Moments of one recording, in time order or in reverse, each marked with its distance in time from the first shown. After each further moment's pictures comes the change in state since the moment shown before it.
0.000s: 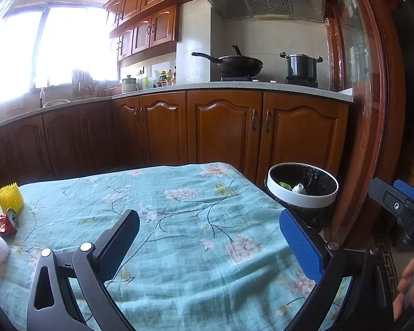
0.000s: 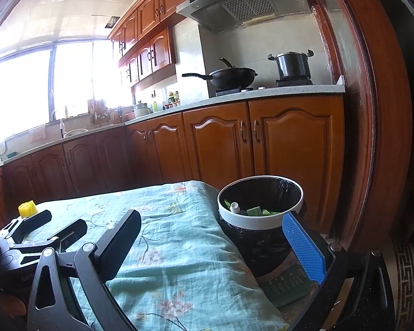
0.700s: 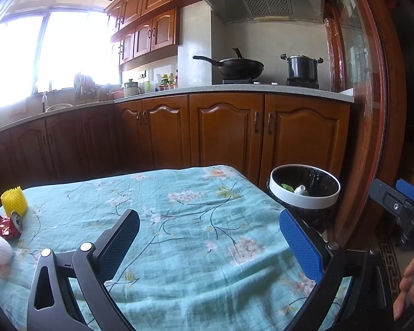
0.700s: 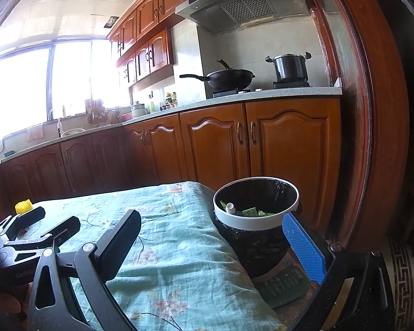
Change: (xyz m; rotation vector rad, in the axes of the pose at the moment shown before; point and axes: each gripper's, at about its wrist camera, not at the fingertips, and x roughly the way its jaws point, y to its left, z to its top) left arm -0.002 -0.001 -0.001 0.014 -0.016 0.013; right arm -0.002 -0.002 -0.001 -0.011 -0.010 -0.018
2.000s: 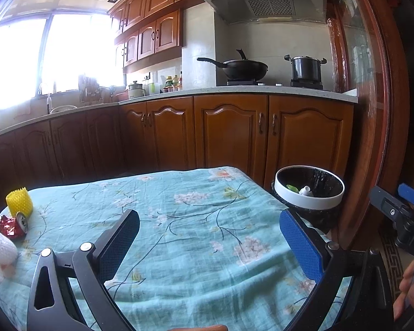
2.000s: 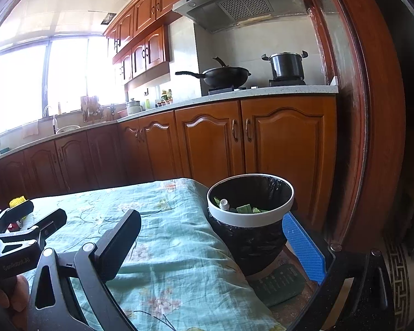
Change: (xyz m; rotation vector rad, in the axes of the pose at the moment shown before) left arm -0.002 0.004 0.000 0.007 -0.010 0.017; right arm 0.004 -0.004 -0.006 -0.008 0.009 -0.029
